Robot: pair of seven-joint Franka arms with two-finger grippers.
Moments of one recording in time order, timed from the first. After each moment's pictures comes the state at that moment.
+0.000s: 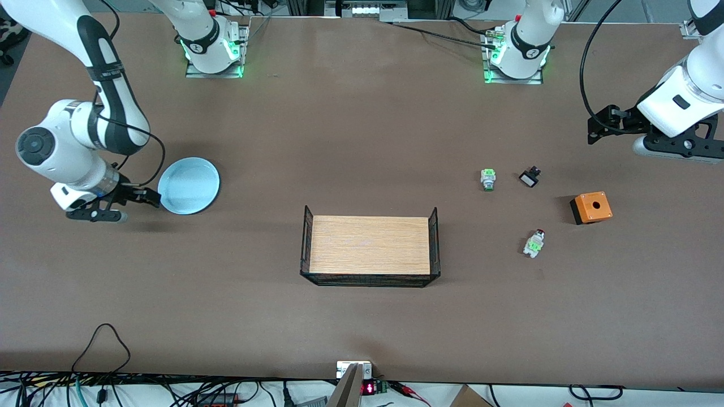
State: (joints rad) left arm -0.06 -0.02 -0.01 -1.68 0.01 1.60 0.04; right arm 0.04 0.31 -0.17 -2.17 -0.01 2.47 -0.08
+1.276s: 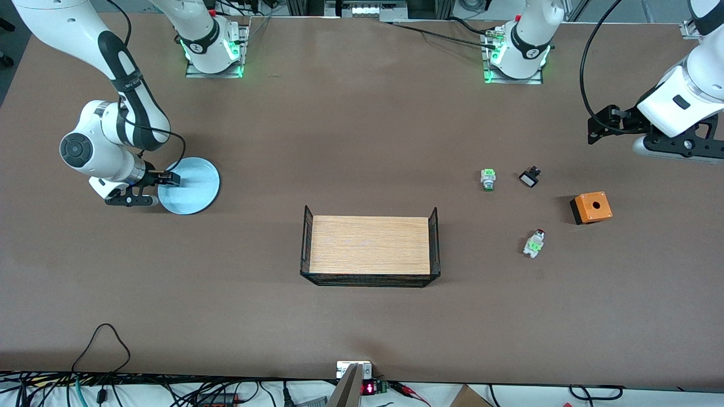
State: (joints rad) left arm -0.06 -0.02 -0.01 -1.68 0.01 1.60 0.04; right arm 0.03 0.37 -0.17 -2.30 -0.01 2.50 -0.12
